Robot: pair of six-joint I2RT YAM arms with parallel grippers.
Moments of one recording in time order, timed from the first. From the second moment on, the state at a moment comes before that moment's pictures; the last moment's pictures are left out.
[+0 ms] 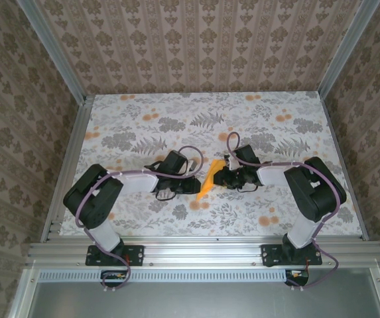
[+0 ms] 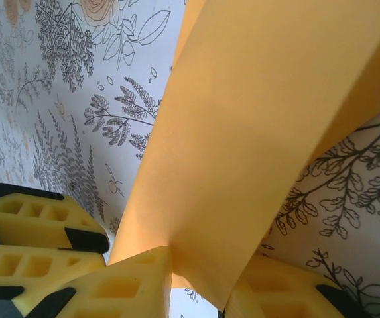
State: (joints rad) left arm -0.75 1.68 0.78 -0.06 0.44 -0.61; right arm 0.41 1.72 0.73 0.01 -0.58 0.65
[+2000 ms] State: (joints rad) left arm -0.82 1.79 0.98 -0.23 0.33 -0.67; right arm 0.40 1.74 0.74 0.02 -0.61 0.72
